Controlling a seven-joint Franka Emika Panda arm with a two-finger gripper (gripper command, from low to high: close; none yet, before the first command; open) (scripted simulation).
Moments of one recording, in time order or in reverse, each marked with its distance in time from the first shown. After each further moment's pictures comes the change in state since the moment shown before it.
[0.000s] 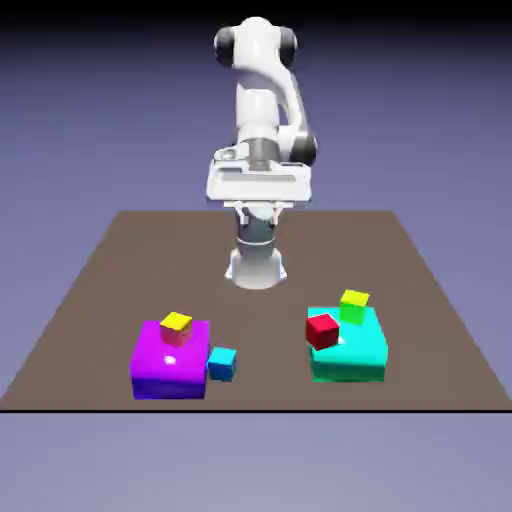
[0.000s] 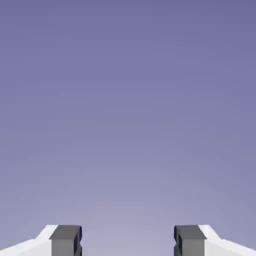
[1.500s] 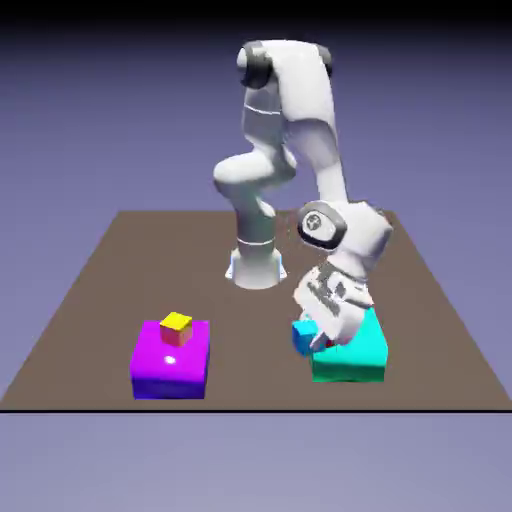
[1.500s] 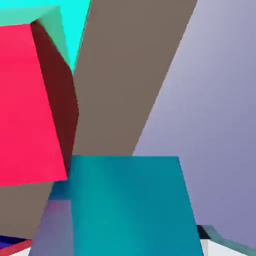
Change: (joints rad) arm 0.685 0.645 -0.234 0.475 -0.827 -0.560 -0.952
